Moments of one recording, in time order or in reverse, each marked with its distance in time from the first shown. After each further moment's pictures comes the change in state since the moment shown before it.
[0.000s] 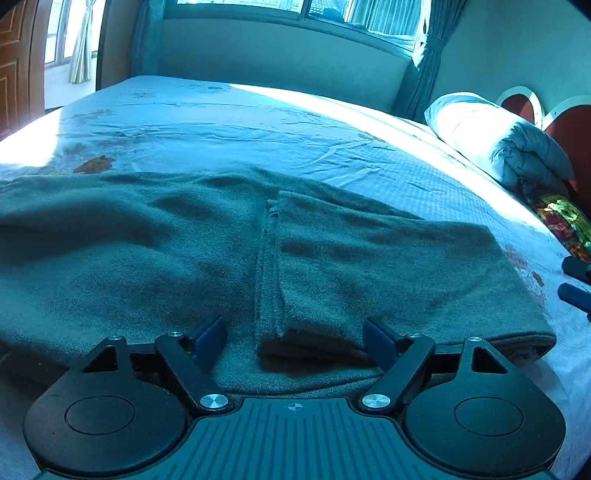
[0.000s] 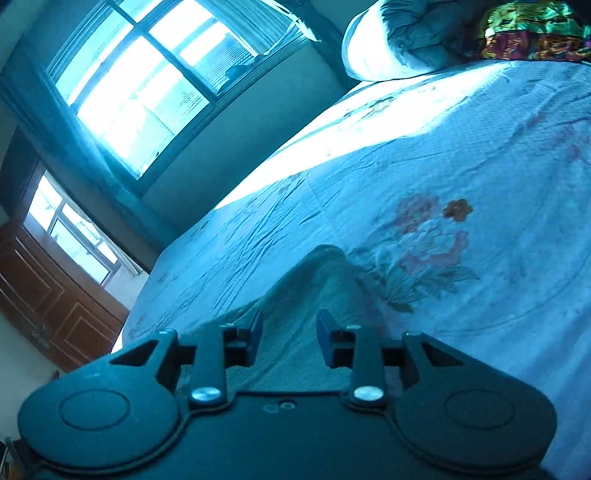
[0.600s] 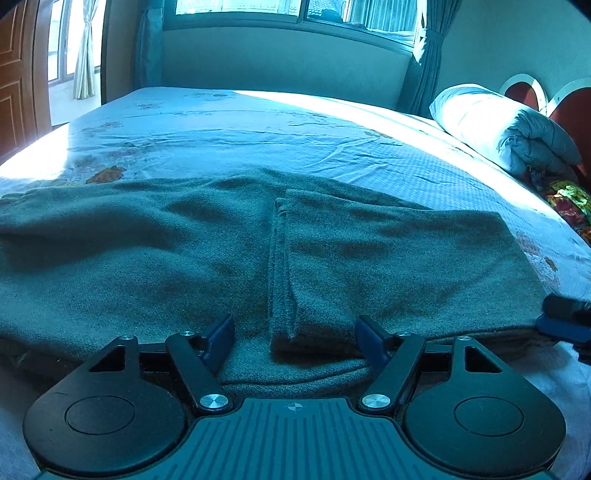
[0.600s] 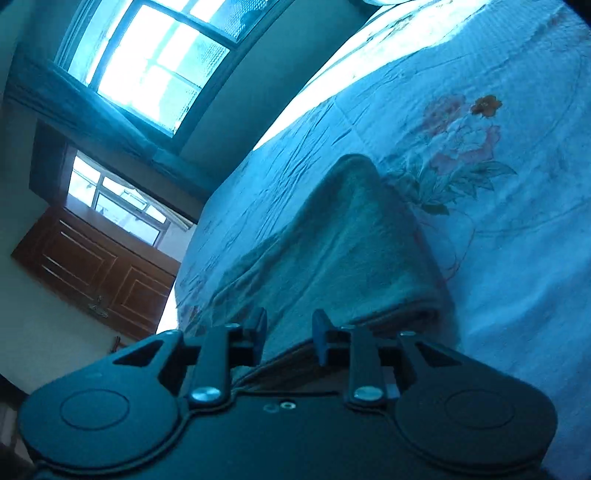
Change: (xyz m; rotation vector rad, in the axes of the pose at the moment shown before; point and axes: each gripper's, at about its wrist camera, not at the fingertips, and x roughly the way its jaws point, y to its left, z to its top) left arm -0.014 -0.004 -0.007 0.021 -0.014 0.047; right arm 0.045 0.005 -0.043 -0.020 0.304 0.070
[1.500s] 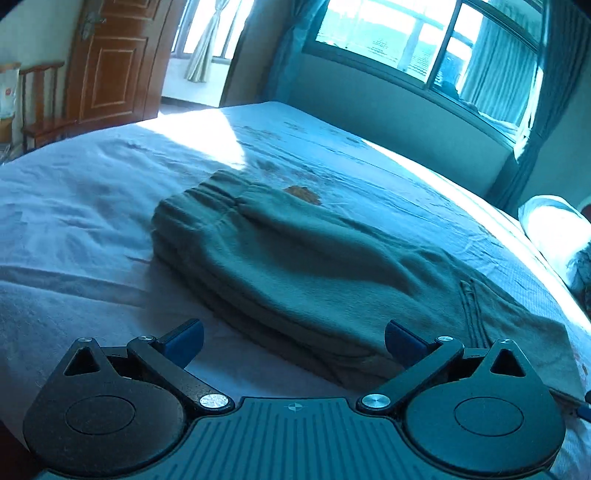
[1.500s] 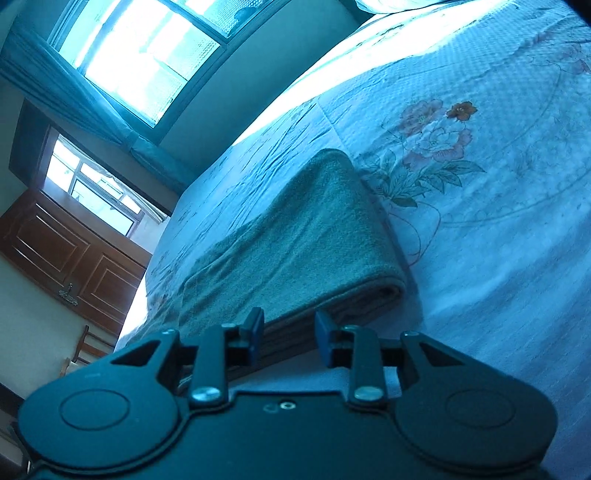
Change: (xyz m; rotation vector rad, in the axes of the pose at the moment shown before) left arm -0.083 0.199 -0.028 -0.380 -0.124 0.140; right arm -0.033 0.008 -0.009 -0.016 -0.062 0.017
